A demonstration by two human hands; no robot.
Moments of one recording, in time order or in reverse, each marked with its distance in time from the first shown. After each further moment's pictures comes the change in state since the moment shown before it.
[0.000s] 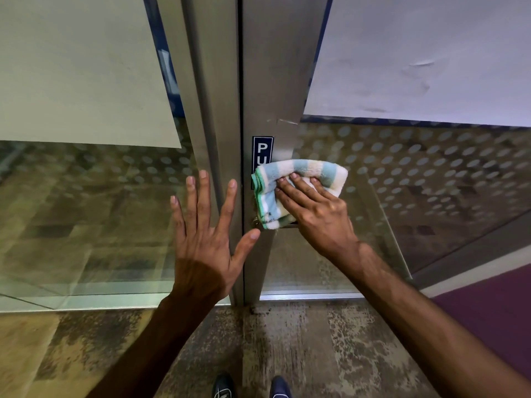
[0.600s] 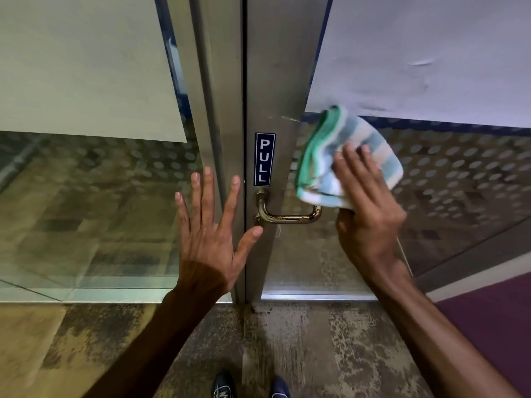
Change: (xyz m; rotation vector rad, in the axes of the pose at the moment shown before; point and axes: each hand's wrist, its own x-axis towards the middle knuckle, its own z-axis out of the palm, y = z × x) left_hand -0.006 0.010 -0.009 -0.044 -0.027 -0.034; right_hand -0.022 0.011 -0.057 0.322 0.432 0.401
